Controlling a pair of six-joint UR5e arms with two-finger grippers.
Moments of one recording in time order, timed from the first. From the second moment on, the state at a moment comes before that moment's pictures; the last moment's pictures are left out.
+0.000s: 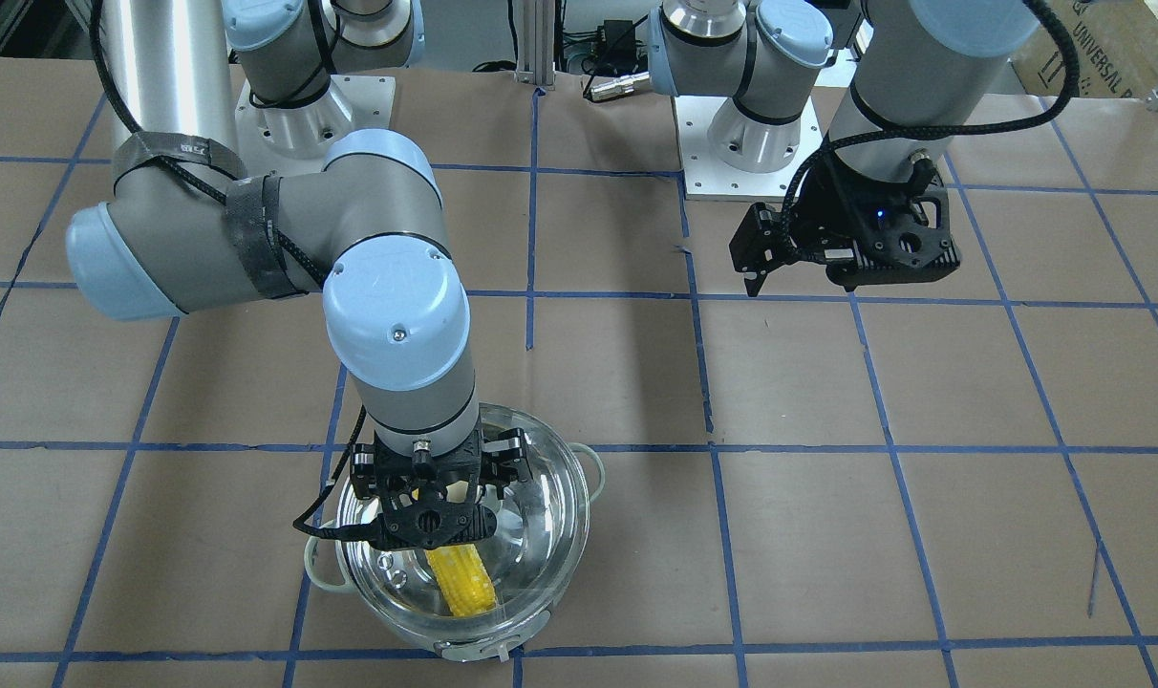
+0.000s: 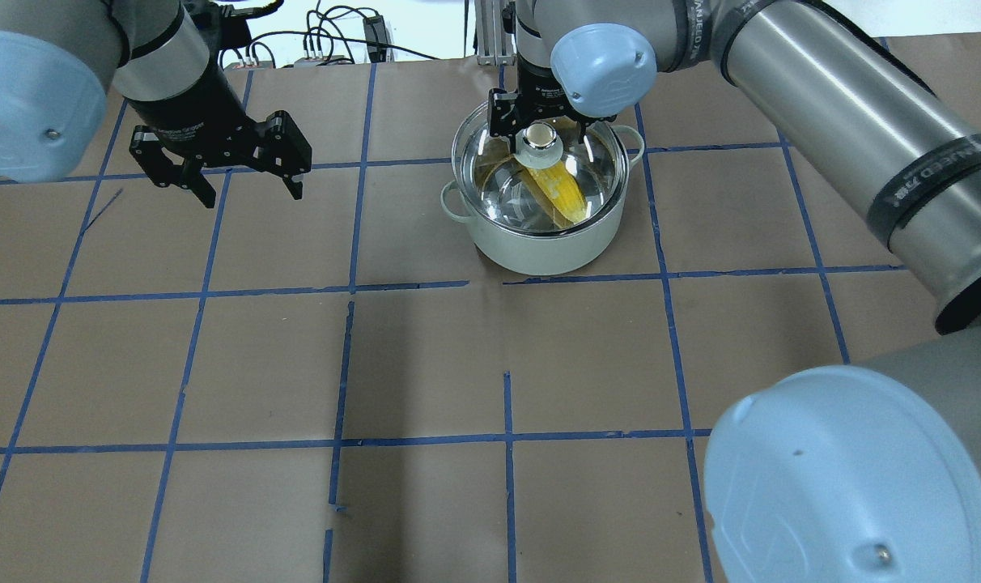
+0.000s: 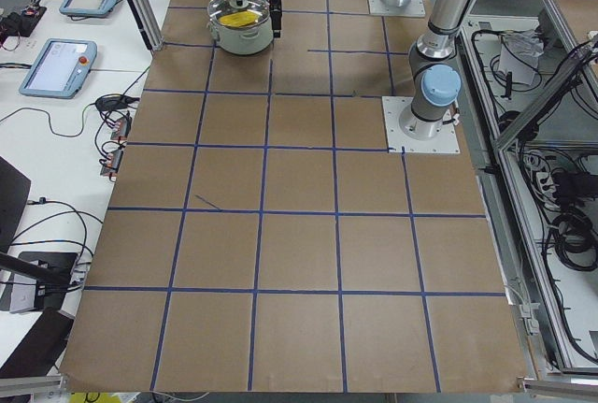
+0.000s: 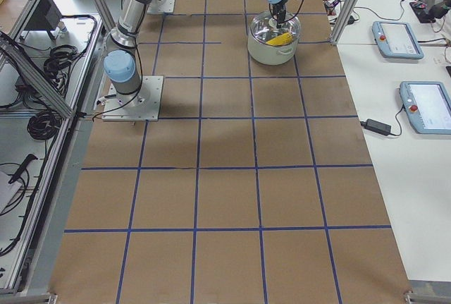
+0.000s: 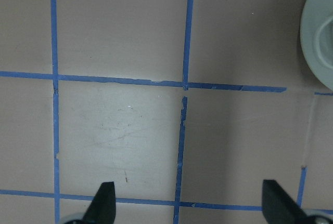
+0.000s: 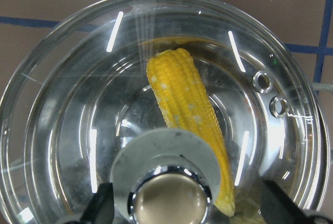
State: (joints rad) left arm -1.56 -1.63 -1.56 -1.53 1.58 -0.06; right arm 1.82 -1.01 1.21 -1.83 -1.59 0.15
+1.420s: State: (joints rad) left arm -1.55 -1.64 -1.57 -1.54 1.53 -0.03; right arm 1.82 -1.02 1.13 -1.81 -1.53 0.15
